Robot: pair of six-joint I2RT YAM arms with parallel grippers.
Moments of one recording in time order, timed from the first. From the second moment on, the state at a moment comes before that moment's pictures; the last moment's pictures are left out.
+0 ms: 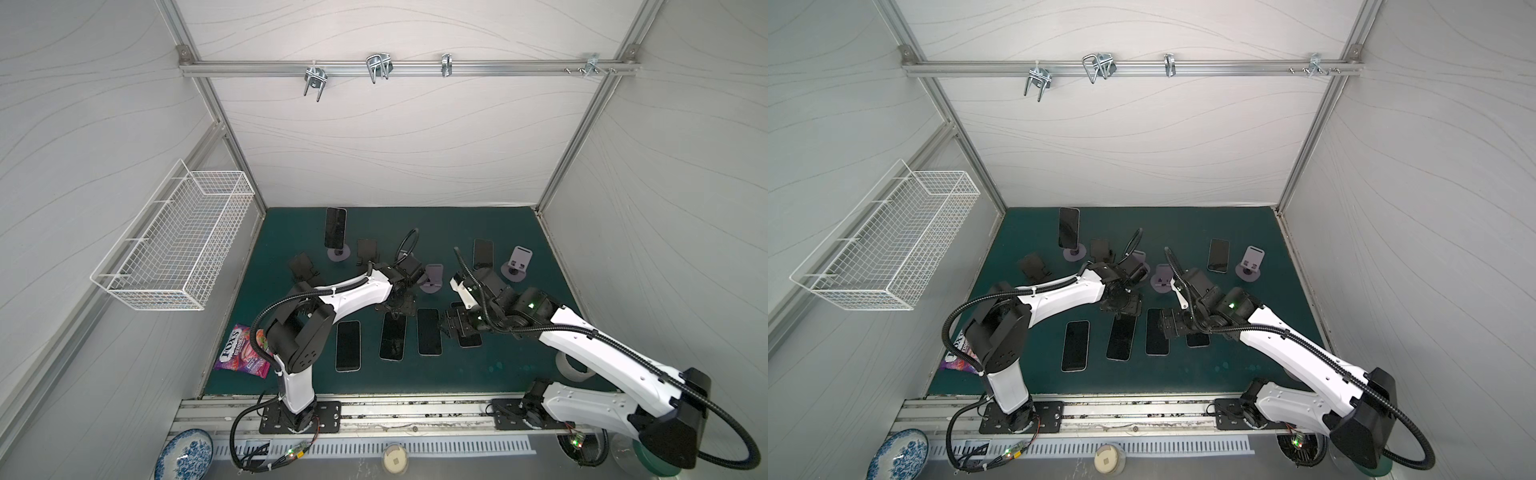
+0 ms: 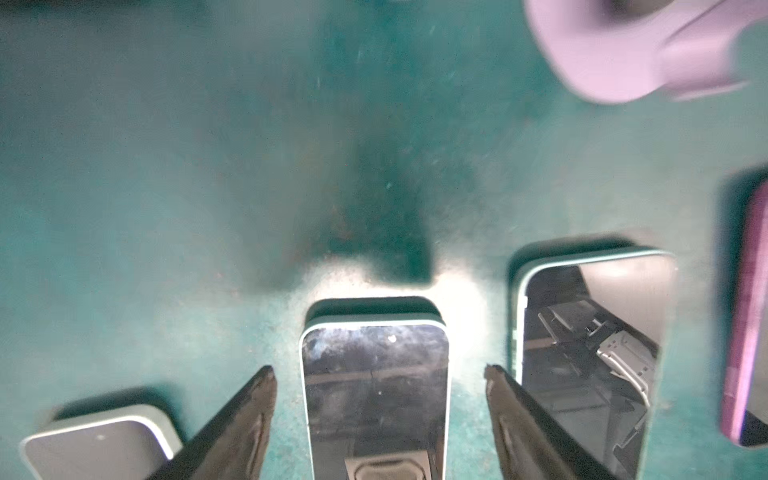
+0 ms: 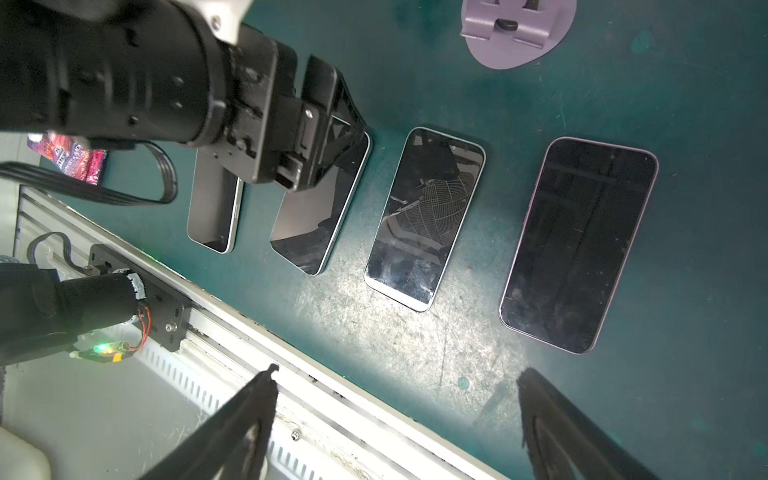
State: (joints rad) left arm -0.75 1.80 1.28 -0.81 -0.11 -0.61; right arm 0.85 1.09 0.99 -0.93 -0.12 0.51
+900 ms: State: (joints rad) left arm -0.67 1.46 1.21 -0.61 -0.22 -0.40; right arm 0.85 1.10 1.07 -0.89 -0.13 0.50
